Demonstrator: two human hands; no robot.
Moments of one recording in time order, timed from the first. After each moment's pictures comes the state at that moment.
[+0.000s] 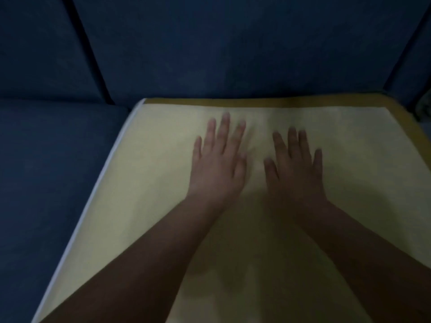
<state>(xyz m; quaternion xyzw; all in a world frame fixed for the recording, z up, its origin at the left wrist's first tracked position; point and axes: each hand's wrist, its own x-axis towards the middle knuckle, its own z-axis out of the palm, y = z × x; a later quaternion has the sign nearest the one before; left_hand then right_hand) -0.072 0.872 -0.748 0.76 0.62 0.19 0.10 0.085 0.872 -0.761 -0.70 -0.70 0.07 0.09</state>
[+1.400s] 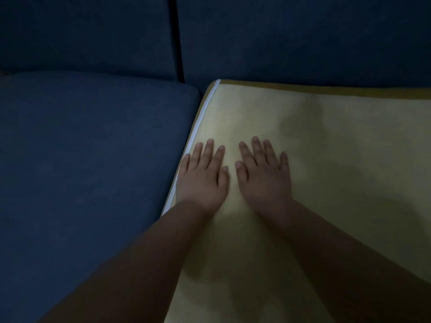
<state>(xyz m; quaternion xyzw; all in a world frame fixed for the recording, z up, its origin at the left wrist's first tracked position) -0.256 0.810 -0.808 0.69 0.72 0.08 0.09 -0.116 0.844 -0.816 -0.61 -0.79 0.08 0.04</state>
